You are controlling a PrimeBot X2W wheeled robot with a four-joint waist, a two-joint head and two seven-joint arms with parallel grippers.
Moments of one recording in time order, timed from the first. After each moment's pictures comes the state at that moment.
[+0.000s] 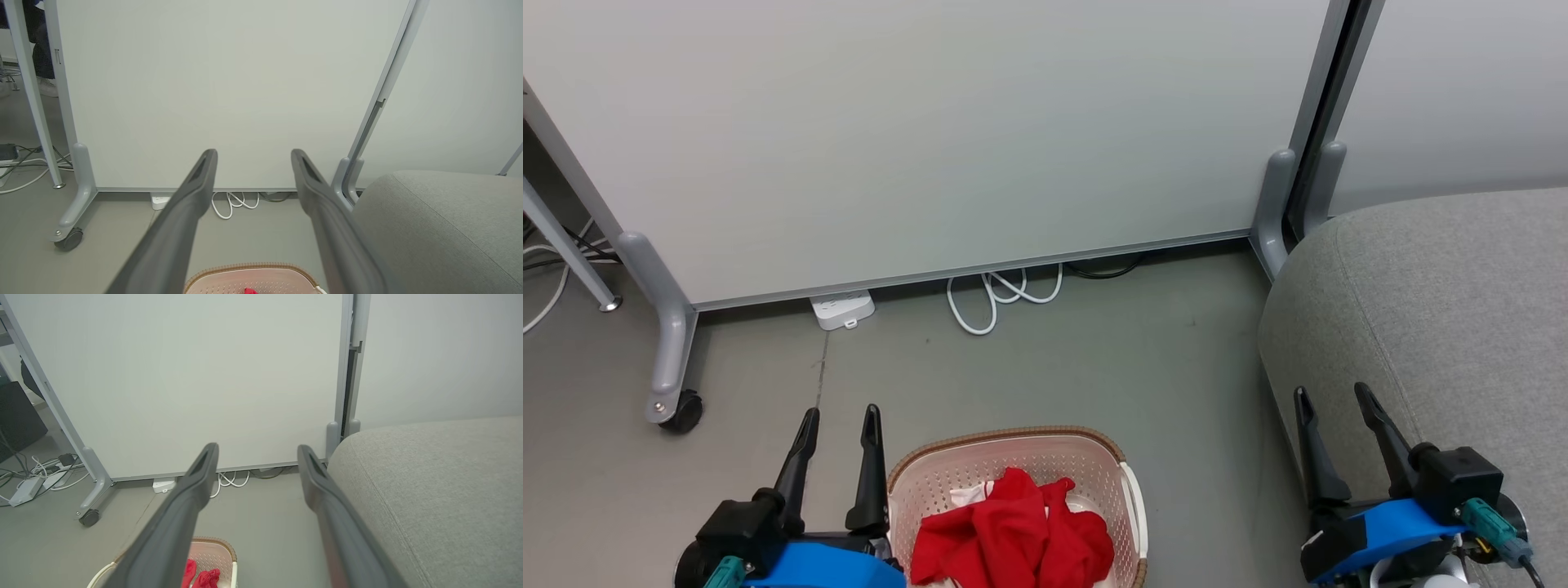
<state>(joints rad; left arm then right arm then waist) -0.08 0.05 -0.17 0.20 -0.31 0.01 -0.25 -0.06 -0.05 -0.01 0.18 0.10 0.13 -0.14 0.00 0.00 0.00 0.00</state>
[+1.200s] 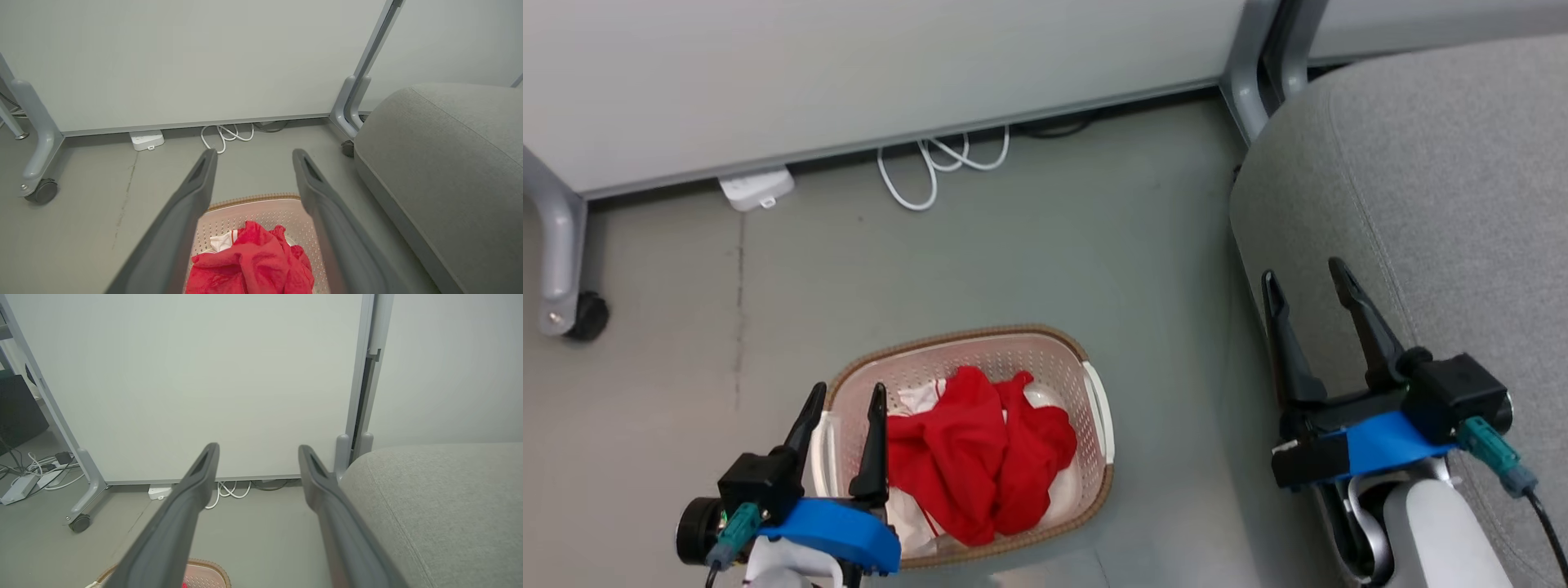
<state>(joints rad) -0.19 0.05 -0.17 0.36 -0.23 -0.02 -0.26 -0.21 -0.05 0.07 0.08 0.08 0.13 -0.15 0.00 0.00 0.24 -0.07</state>
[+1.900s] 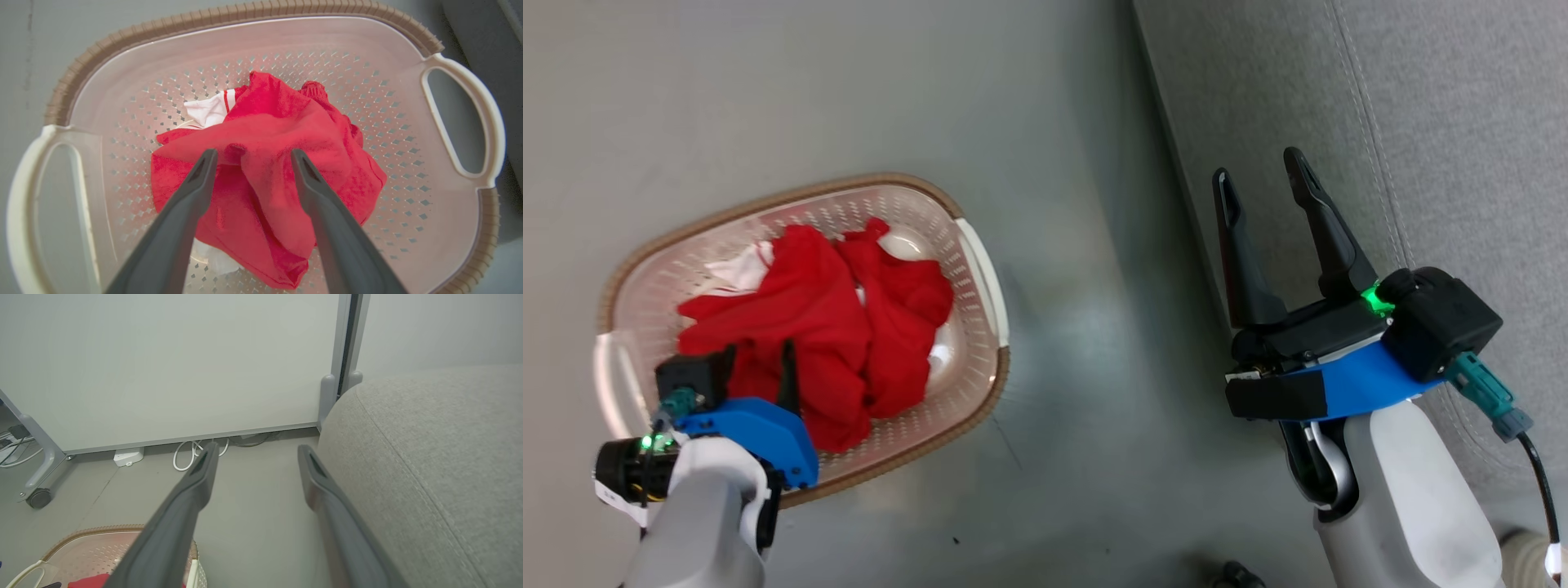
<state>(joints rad) -0.58 0.14 -0.14 0.92 -0.24 0.00 -0.20 -0.41 -0.05 0.19 0.09 0.17 0.13 -0.23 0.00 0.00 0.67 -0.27</state>
